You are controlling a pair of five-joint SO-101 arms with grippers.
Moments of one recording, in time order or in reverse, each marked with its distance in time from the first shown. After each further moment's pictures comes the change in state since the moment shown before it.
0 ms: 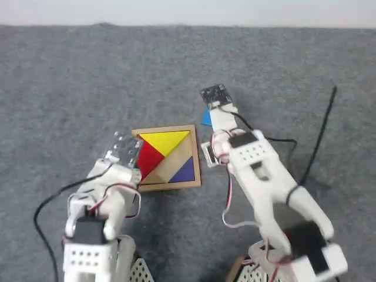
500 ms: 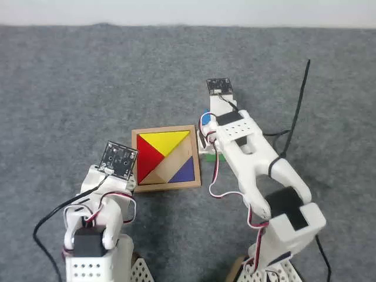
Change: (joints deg) left arm -4.0 -13.4 5.3 4.4 -3.2; right arm -1.0 17.1 -16.5 8.4 -15.9
